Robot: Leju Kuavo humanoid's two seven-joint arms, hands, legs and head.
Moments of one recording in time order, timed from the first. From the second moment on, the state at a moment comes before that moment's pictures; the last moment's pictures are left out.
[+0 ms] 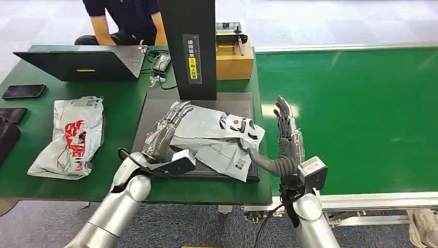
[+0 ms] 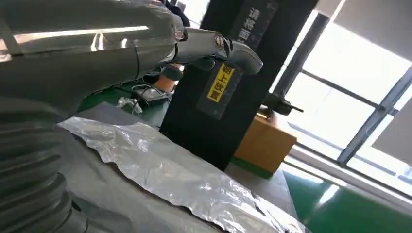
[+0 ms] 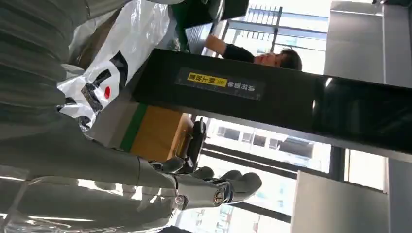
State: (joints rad) left arm -0.44 -0.08 -0.37 -0.93 -0.98 0.29 -0.43; right arm -0.21 0.03 0.21 -1.54 0.11 -0.04 -0.62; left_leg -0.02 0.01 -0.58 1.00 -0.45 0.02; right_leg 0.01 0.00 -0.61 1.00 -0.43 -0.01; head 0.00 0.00
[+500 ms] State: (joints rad) left arm -0.60 -0.07 -0.47 -0.70 -1.01 0.07 -0.38; right arm -0.20 0.03 0.21 -1.55 0.11 -0.03 -0.62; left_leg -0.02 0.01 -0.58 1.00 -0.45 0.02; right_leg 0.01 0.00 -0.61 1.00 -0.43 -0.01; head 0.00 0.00
